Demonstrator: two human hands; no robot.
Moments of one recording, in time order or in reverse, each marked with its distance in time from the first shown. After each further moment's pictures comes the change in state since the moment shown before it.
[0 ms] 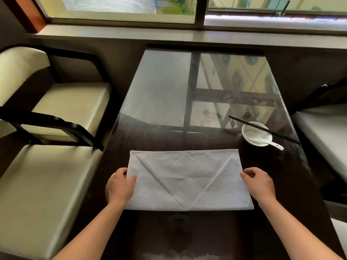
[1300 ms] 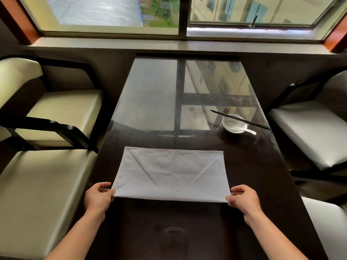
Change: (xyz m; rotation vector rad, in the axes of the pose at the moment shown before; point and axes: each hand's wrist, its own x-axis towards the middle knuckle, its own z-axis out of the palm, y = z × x) left_hand -0.048 -0.079 -0.025 -0.538 -0.008 -0.286; right_hand -0.130 0.039 -0.012 0.481 -0.144 0.391
